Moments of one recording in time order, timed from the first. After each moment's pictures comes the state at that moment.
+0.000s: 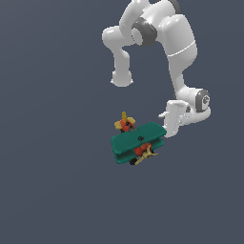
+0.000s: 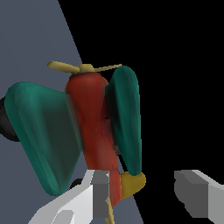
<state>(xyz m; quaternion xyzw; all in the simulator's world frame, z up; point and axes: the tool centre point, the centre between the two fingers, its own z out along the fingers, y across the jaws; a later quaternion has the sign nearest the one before) -0.076 0.186 0.129 0.68 -0.02 0.25 0.69</state>
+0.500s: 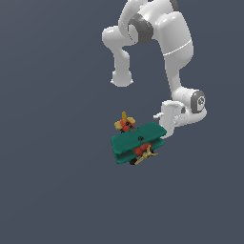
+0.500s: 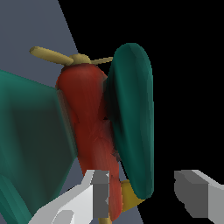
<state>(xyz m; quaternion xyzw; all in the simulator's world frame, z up) -0.068 0.160 0.131 0.68 -0.02 0.24 0.69</state>
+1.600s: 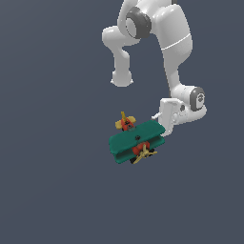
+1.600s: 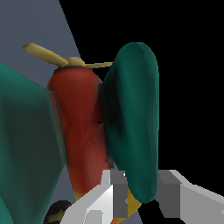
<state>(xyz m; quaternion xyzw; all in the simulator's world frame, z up) -0.065 0.147 0.150 0.68 -0.01 0.24 0.69</state>
